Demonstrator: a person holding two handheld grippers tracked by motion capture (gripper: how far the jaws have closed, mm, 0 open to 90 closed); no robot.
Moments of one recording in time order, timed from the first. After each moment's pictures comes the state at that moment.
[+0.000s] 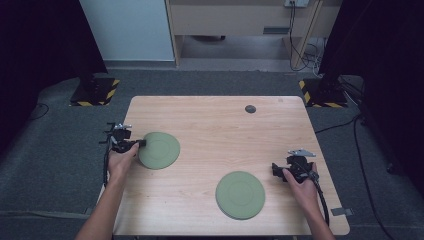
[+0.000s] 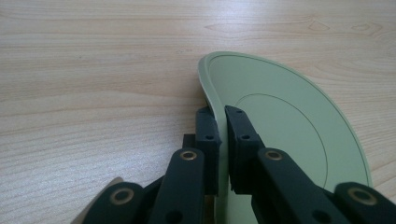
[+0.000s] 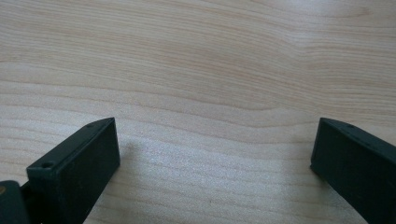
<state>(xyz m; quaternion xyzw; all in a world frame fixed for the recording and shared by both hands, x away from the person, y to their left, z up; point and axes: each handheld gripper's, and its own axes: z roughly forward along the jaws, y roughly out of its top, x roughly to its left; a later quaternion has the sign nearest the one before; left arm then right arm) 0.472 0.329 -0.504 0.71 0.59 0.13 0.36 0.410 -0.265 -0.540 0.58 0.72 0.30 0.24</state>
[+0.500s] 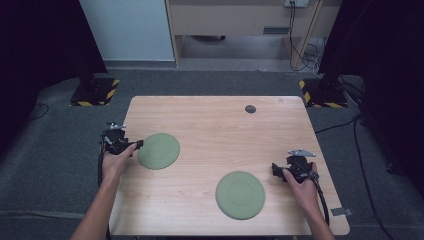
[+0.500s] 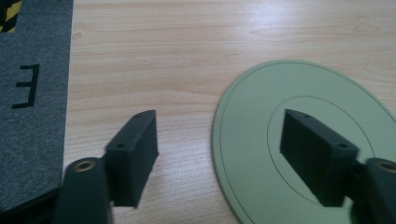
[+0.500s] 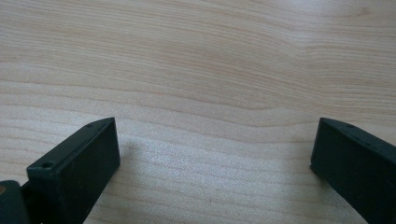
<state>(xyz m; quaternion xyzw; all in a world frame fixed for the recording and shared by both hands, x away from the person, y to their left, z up) 0.464 0.343 -0.493 0.70 0.60 0.19 0.33 0.410 -0.265 -0.540 0.58 0.72 0.30 0.24</state>
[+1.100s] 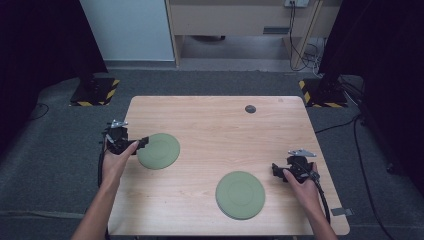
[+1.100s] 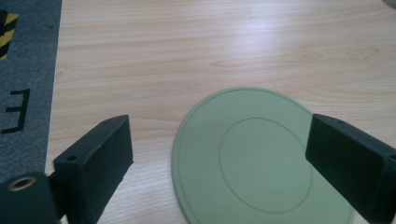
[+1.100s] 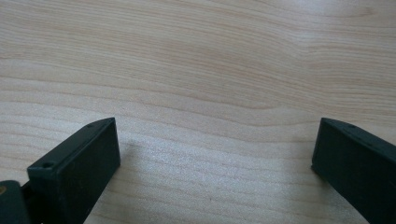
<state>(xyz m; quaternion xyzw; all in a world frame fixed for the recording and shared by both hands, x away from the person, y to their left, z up) 0.451 0.318 -0.463 0.70 0.58 0.20 0.36 0.409 -0.266 -0.540 0.58 0.72 0.30 0.24</state>
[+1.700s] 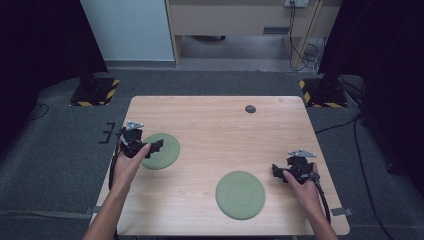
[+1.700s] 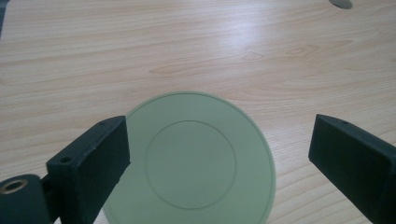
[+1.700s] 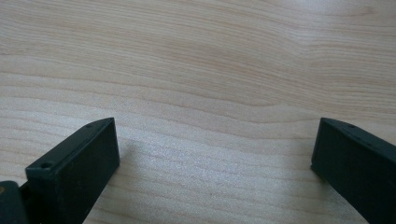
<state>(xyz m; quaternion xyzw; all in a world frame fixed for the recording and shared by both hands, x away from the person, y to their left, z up) 0.434 0.264 -0.448 0.72 0.55 0.19 0.37 0.407 -0.267 -0.540 0.57 0.72 0.30 0.24</state>
